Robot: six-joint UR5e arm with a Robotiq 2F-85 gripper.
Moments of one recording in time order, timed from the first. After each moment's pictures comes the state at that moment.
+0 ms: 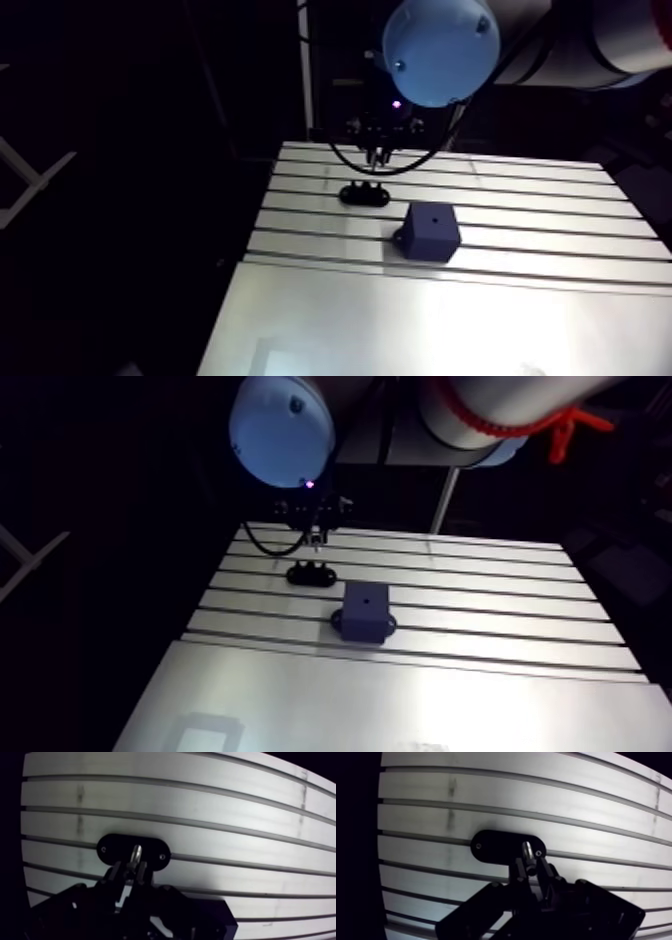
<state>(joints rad) 0.07 -1.24 1.86 -2.31 -1.56 -1.64</state>
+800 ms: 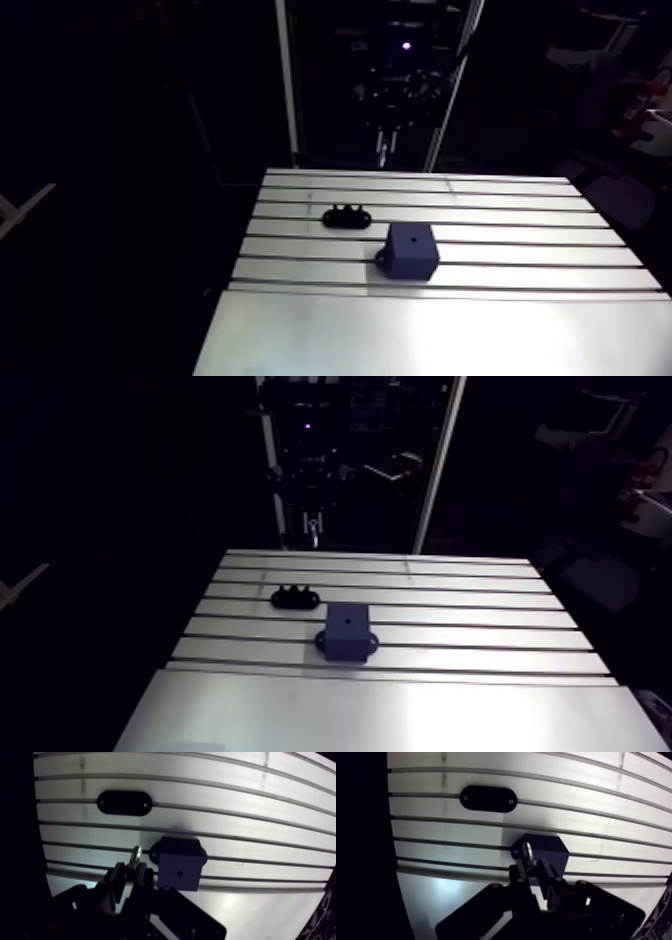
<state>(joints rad) 0.01 -1.32 1.59 -1.75 -1.57 -1.66</state>
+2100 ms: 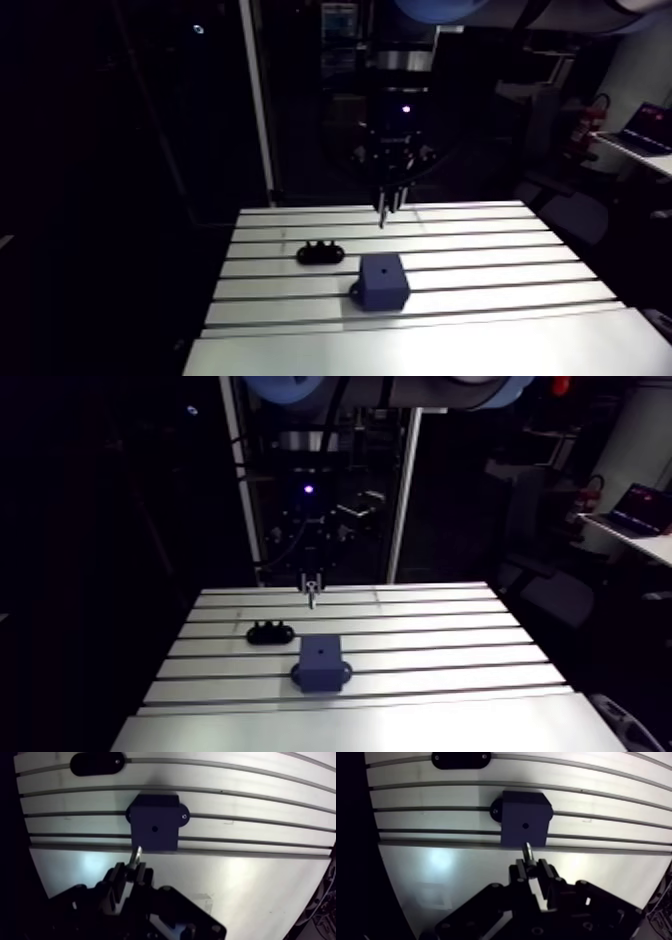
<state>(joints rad) -0.09 -1.44 1.74 -1.70 -1.57 -1.71</state>
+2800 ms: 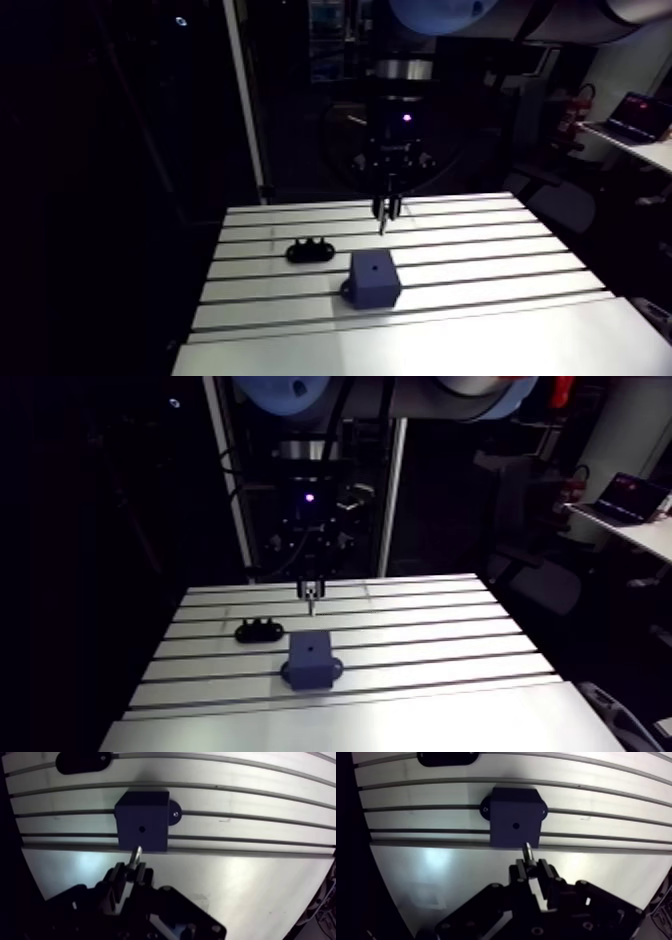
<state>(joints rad) -0.12 -1.41 1.76 -1.70 -1.57 -1.73</state>
